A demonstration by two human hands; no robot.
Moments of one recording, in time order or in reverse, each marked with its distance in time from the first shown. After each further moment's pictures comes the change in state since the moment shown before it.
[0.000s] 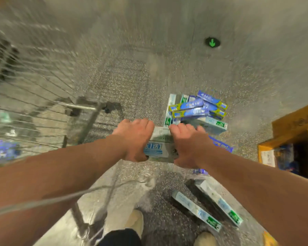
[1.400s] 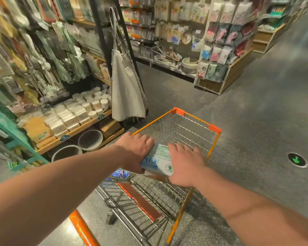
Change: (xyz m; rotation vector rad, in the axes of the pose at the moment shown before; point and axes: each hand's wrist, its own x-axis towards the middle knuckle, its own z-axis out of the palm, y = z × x) left_hand -0.532 -0.297 -0.256 0.093 0.091 -0.538; right_hand -0.020 -0.465 -0.456 -0.132 0.100 -0.405
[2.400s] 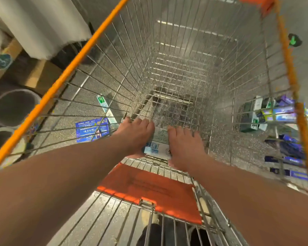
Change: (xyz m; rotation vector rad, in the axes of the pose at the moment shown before) left_hand 0.208 0.015 0.419 -0.034 -0.302 0.424; right_hand 0.202 -0.038 0.386 0.183 -0.340 0.425
